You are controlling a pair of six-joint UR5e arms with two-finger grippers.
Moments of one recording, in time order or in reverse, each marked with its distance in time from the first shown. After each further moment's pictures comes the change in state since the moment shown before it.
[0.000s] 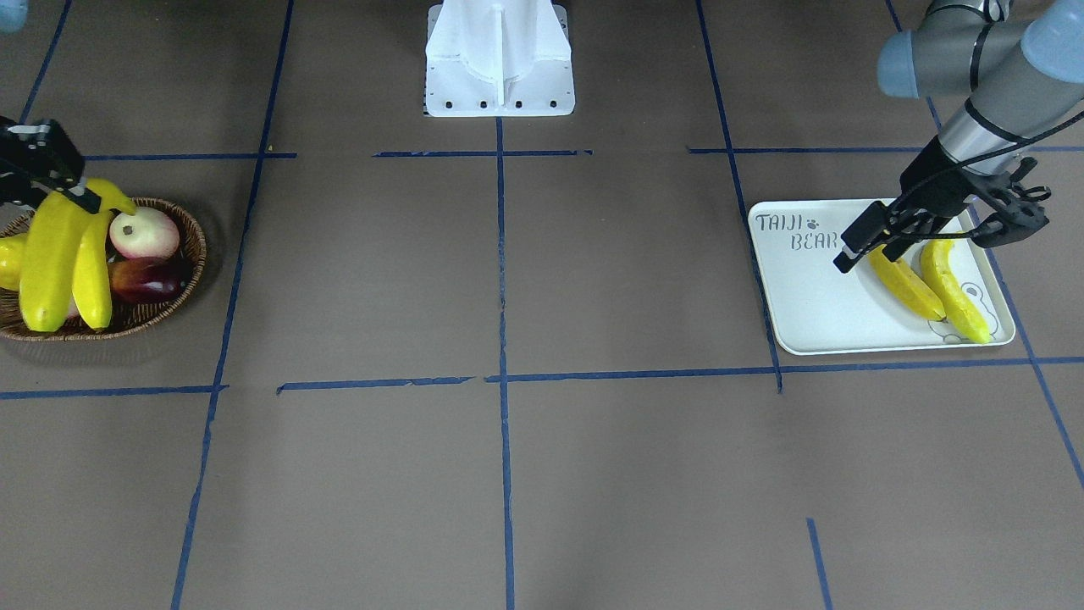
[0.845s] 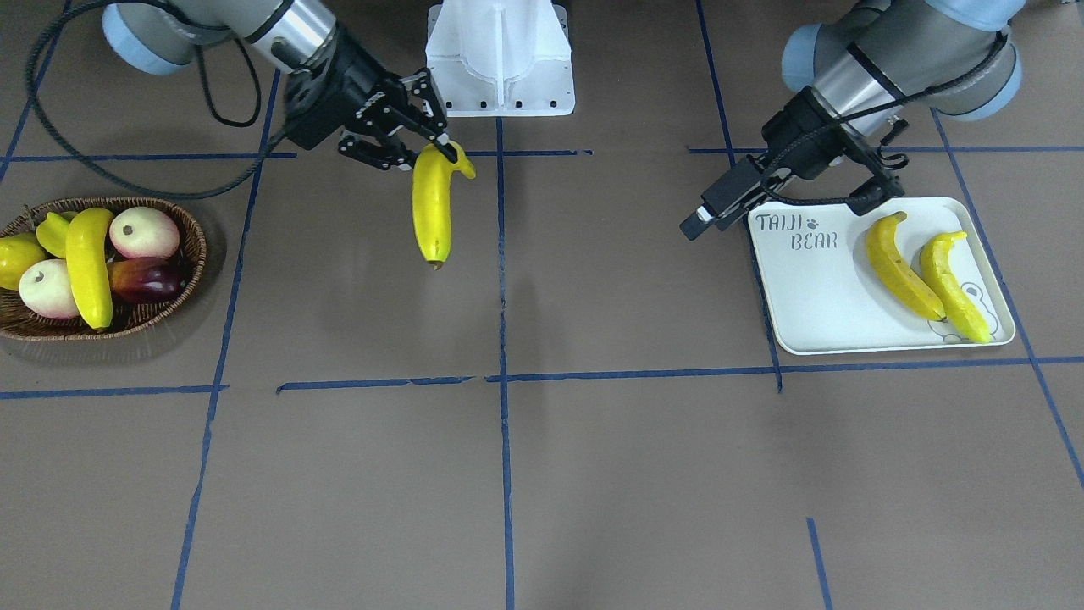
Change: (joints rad) left arm 0.152 -0.237 0.015 -0.272 0.007 -0.615; right arm -0.601 0.268 -0.098 0.527 -0.544 0.560
